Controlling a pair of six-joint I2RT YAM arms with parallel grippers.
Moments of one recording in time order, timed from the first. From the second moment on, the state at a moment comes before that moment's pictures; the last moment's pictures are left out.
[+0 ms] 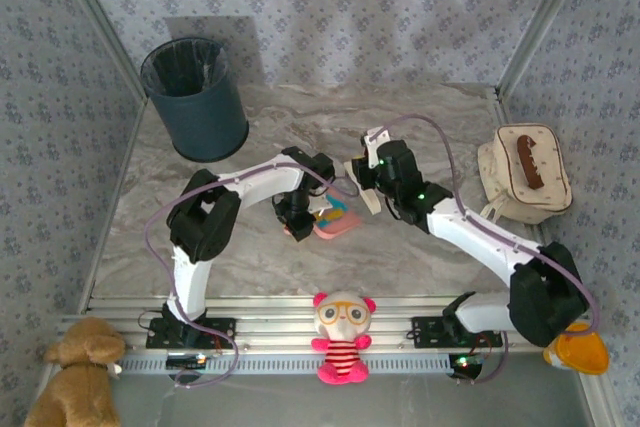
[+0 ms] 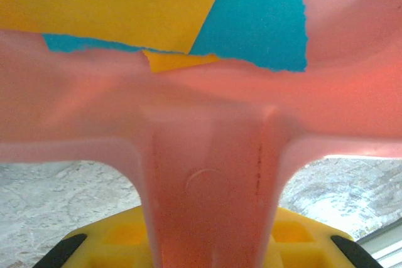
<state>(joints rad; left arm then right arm) -0.77 2.02 1.51 -1.23 0.06 0.17 0.60 1.30 0.86 -0.03 0.16 0.12</state>
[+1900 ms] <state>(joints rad) -0.38 1.69 1.68 -0.95 0.48 -0.03 0.39 1.02 0.70 -0.11 0.17 0.25</state>
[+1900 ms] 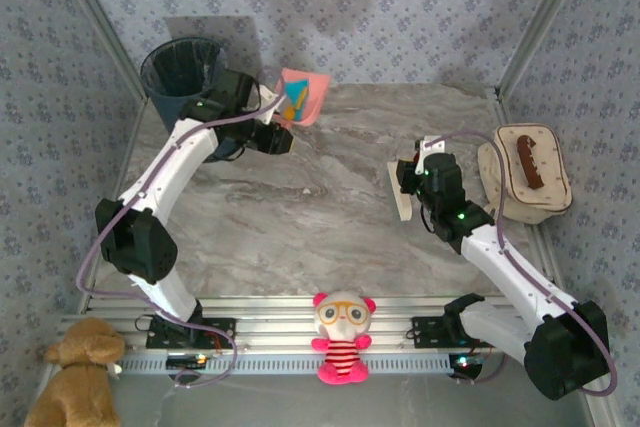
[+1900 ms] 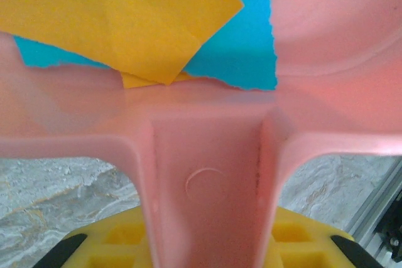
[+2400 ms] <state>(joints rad) -0.23 1.71 1.89 -0.97 0.53 -0.12 0.39 1.02 0.70 -0.11 0.16 0.26</state>
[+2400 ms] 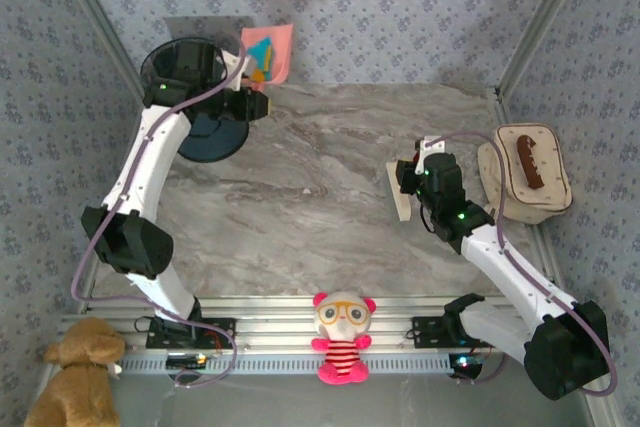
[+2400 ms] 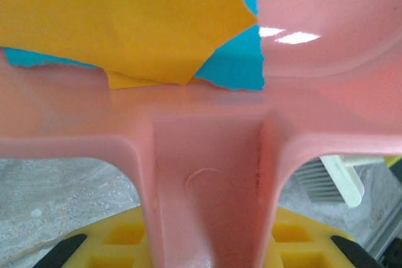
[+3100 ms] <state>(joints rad) -0.06 1.80 2.00 -0.90 0.67 -0.40 0.39 1.02 0.70 -0.11 0.15 0.27</state>
